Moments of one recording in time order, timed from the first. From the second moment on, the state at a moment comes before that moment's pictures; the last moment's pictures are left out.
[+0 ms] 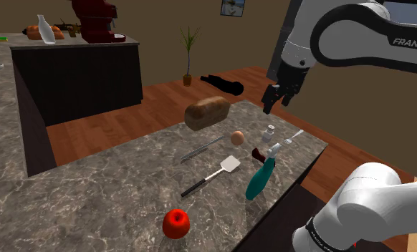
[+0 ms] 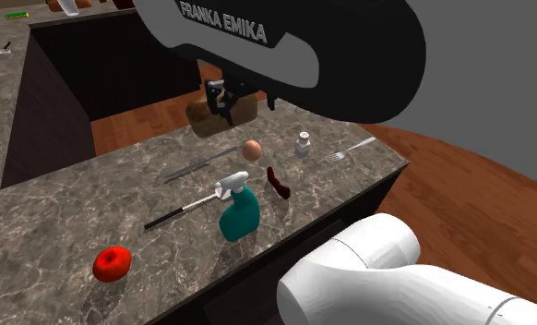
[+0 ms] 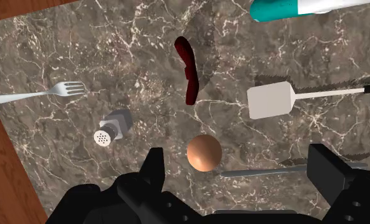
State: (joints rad) arm -0.02 -0.80 0.06 -2.40 -0.09 1.68 0.17
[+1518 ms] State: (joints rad) arm -0.13 -0.36 -0.37 -2.47 -0.14 2.23 -0.21
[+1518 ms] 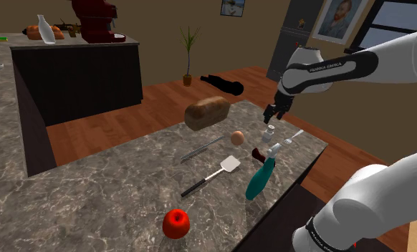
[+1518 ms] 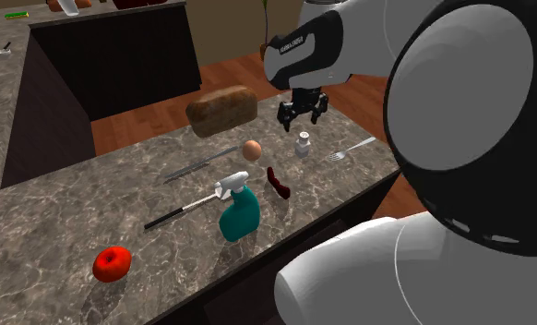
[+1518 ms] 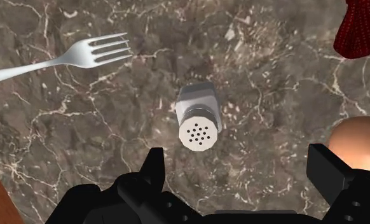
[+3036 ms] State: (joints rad) arm -0.11 -0.18 -0.44 -2.48 -0.07 2.40 -0.30
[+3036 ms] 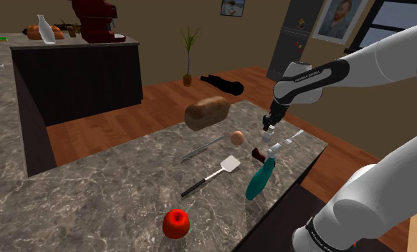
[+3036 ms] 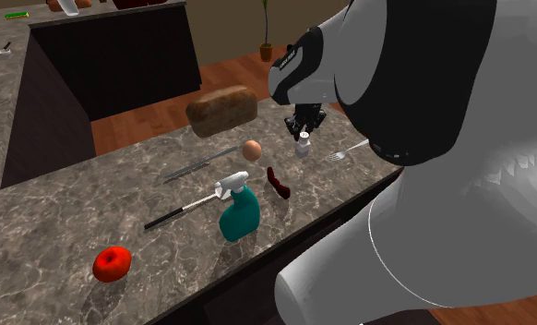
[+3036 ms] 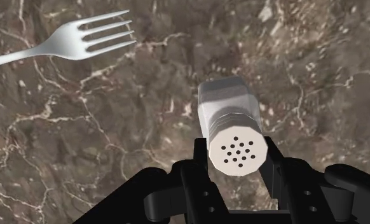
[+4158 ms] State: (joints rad) arm -0.12 -0.28 -0.42 -2.39 -0.11 2.22 -0.27
